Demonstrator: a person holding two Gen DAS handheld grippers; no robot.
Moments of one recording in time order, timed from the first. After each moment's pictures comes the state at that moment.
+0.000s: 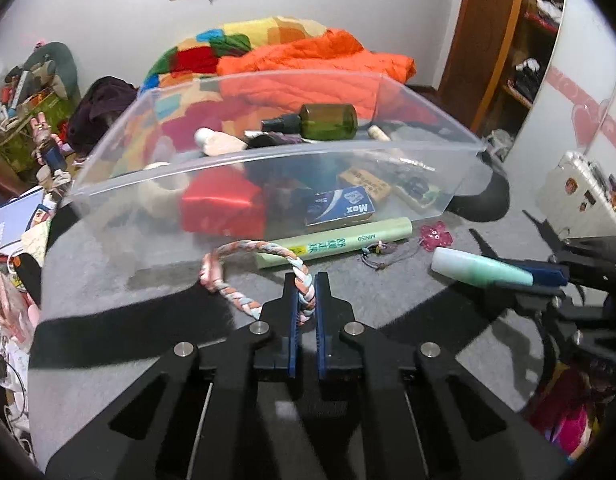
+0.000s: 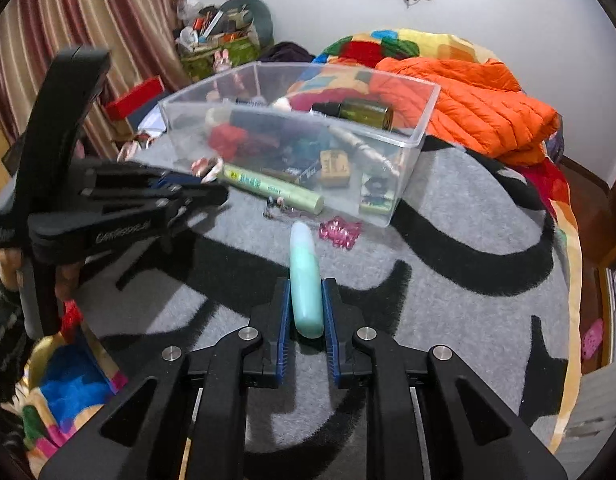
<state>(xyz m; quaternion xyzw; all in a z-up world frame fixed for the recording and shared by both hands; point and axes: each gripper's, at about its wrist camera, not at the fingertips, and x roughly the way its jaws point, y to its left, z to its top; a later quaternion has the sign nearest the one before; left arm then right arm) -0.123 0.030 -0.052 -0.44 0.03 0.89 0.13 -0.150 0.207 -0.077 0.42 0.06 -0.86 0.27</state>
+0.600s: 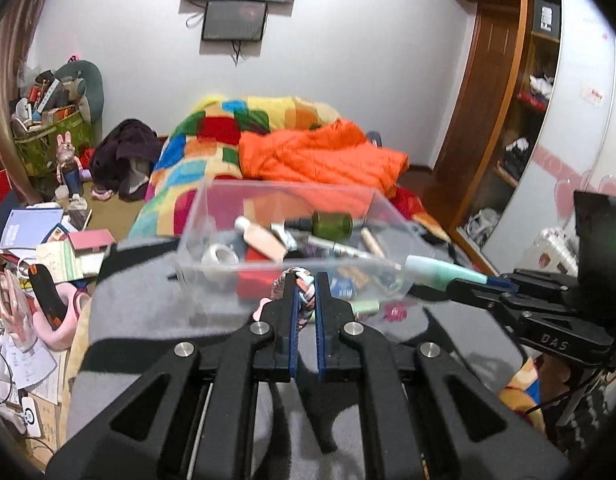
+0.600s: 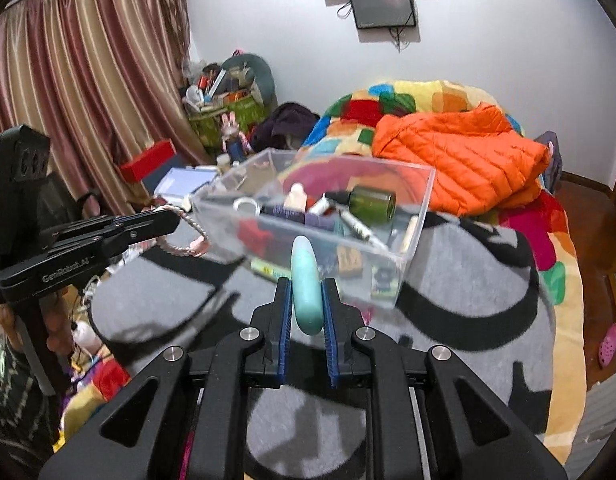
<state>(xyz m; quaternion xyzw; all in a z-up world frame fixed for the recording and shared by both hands) -0.077 -0.009 0.041 -0.32 -0.05 0.94 0.12 -0.149 0.207 -0.014 0.35 -0.01 -0.89 0.28</state>
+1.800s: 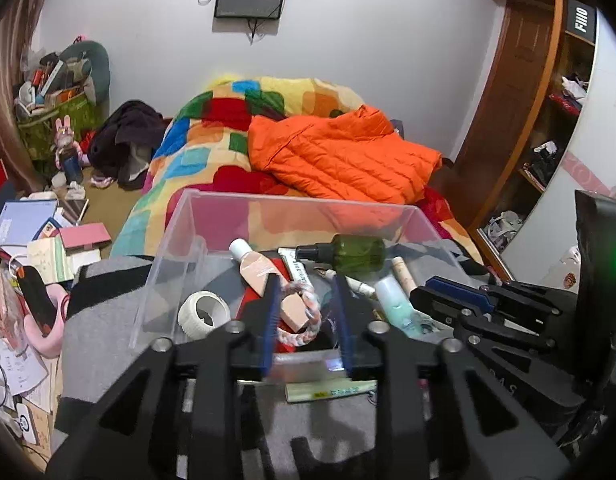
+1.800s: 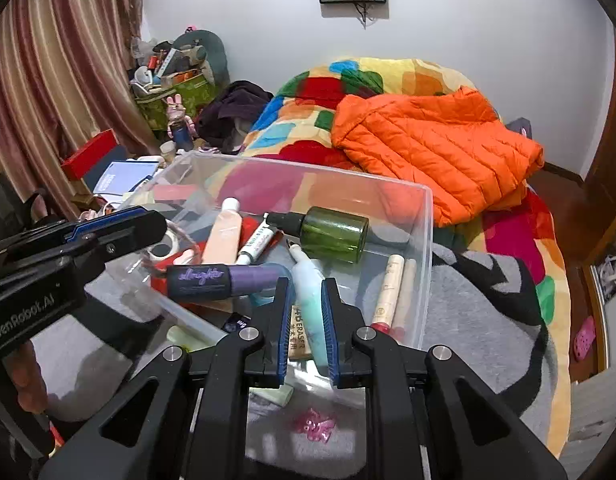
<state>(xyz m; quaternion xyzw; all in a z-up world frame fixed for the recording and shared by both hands) -0.175 0.009 0.013 -0.36 -0.05 0.93 0.09 -0.245 0.173 -0.036 0.39 0.03 -0.90 0.21</state>
